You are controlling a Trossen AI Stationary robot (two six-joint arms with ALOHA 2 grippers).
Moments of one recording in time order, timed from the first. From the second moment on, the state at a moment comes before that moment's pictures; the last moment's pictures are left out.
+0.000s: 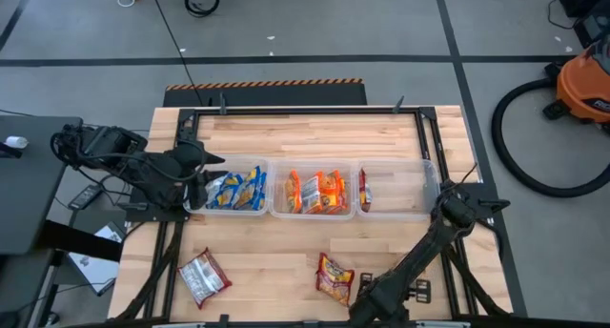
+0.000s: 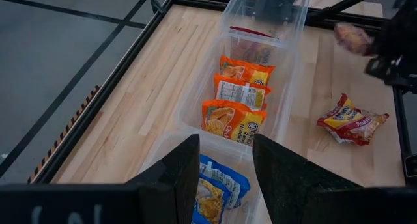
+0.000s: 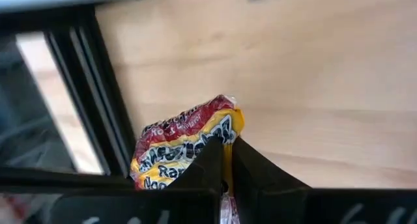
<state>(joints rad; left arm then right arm) -0.42 1.09 1.58 -1.27 -0.60 -0.50 0.79 2.20 1.81 -1.57 -0.32 -0.70</state>
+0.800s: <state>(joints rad) -0.42 1.09 1.58 -1.27 -0.60 -0.50 0.85 1.53 1.93 -1.34 0.41 0.16</state>
